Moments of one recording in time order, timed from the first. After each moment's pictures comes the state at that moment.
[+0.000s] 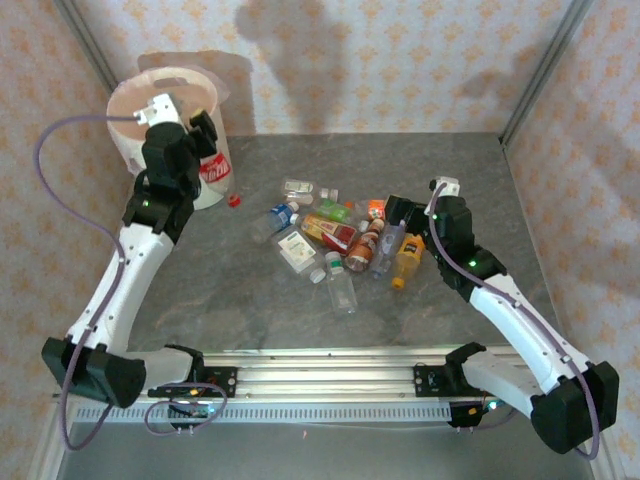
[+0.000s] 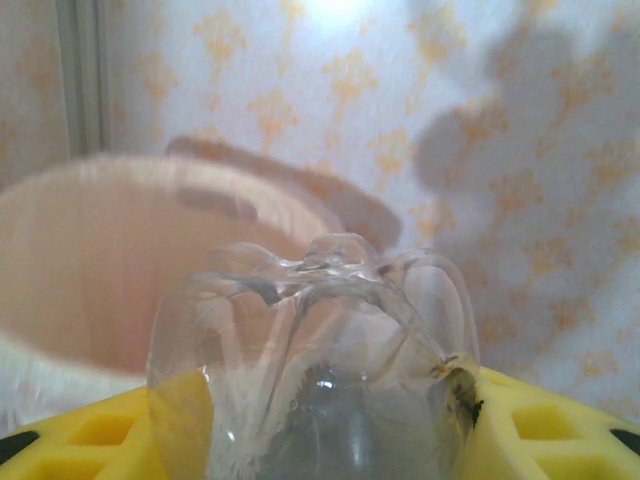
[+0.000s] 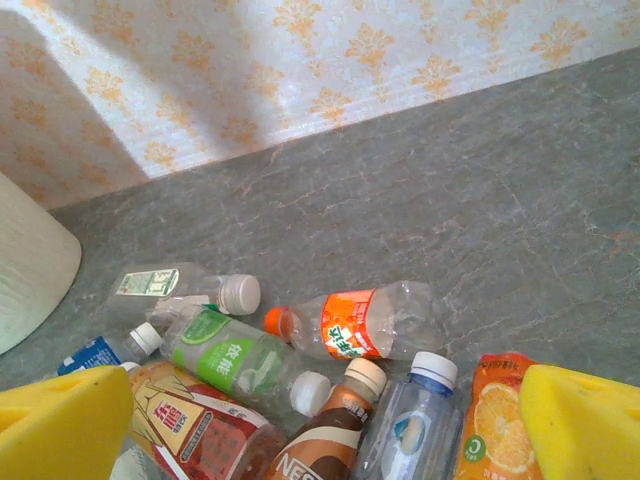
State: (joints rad) left arm -0.17 1.27 1.38 -0.21 -0.43 -0.30; right arm 0.40 0.98 0.80 -0.22 0.18 0.44
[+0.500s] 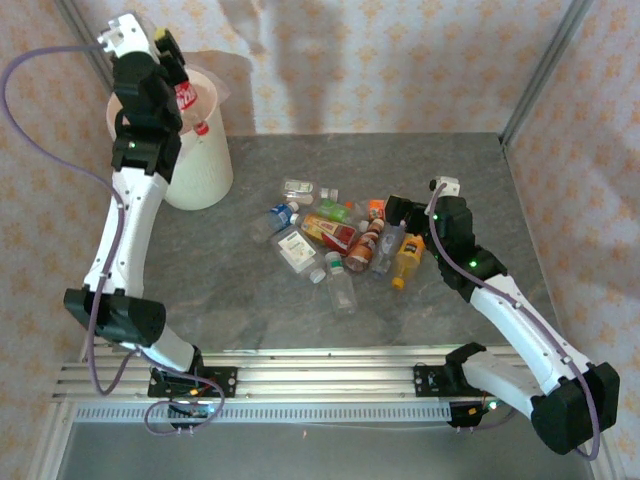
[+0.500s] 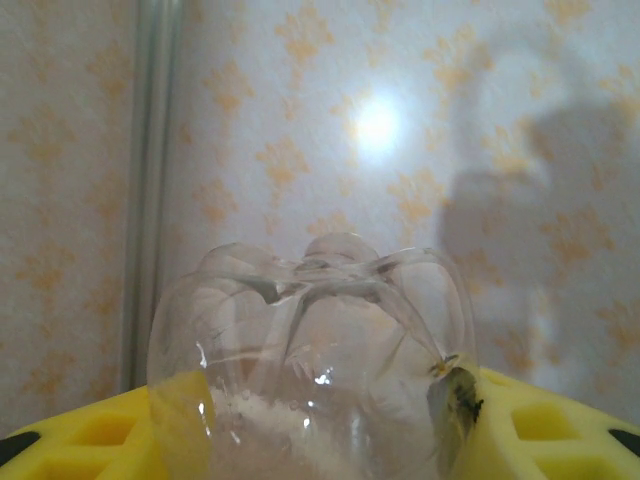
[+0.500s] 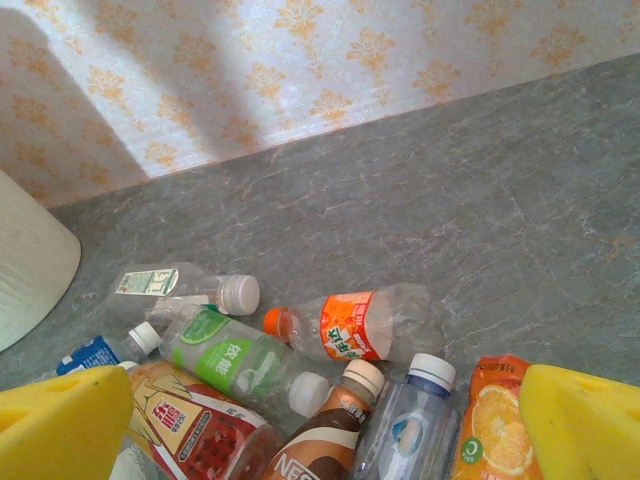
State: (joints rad) left arm -0.04 1.60 1.91 -0.14 -0.48 -0.14; right arm 0.40 0.98 0.80 -0.22 0.18 0.43
